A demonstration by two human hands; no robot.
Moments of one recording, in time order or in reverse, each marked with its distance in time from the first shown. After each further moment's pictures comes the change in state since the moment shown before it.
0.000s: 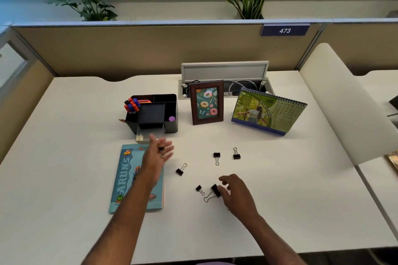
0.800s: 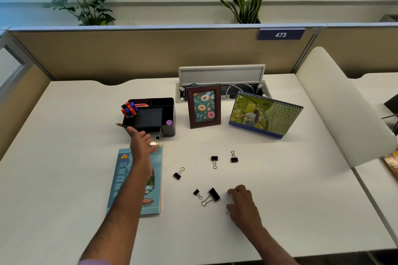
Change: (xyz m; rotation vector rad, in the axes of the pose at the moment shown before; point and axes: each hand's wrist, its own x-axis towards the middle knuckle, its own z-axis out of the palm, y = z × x) left_hand 0.037 0.032 -0.002 -0.043 0.334 0.065; right_hand -0.016 0.025 0.000 -0.310 -0.146 0.164
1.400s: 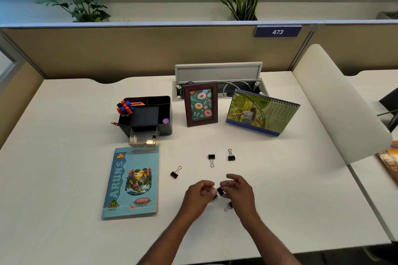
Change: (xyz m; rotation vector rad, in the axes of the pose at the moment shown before) left_hand -0.127 -0.146 0.024 0.582 -0.646 0.020; right_hand 0.007 -0.026 -0.030 1.063 0.136 0.250
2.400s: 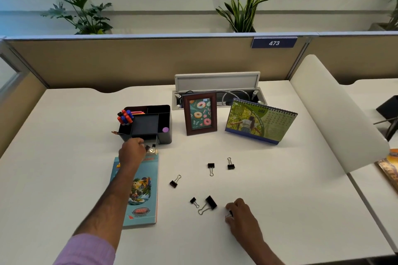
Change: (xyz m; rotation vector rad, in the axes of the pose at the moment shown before) left_hand 0.097 0.066 -0.204 0.681 0.692 0.021; right_hand -0.005 0.055 -0.019 -1.062 -0.156 -0.239
